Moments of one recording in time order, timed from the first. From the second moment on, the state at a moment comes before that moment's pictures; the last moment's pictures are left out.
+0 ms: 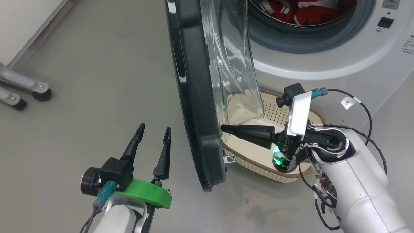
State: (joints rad) left arm -0.20 0.03 -0.40 0.18 -0.40 0.07 -0.25; right arm -0.53 -0.07 0.34 0.39 1.74 0.11 1.03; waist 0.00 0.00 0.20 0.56
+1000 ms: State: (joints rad) left arm -0.16 0.03 -0.36 0.23 -0.38 0.07 -0.25; right arm -0.10 -0.10 -0.01 0.15 1.40 0.12 0.35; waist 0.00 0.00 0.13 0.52
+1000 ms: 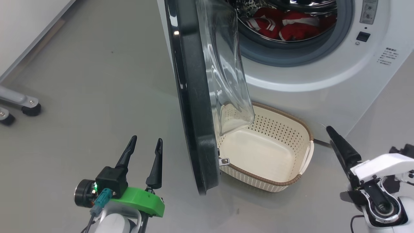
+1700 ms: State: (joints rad) left arm -0.14 0.05 -0.31 0.27 -0.34 0.06 -0.25; right arm 0.07 -0.29 0.04 0.15 0.55 0.02 -0.28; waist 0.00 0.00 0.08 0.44
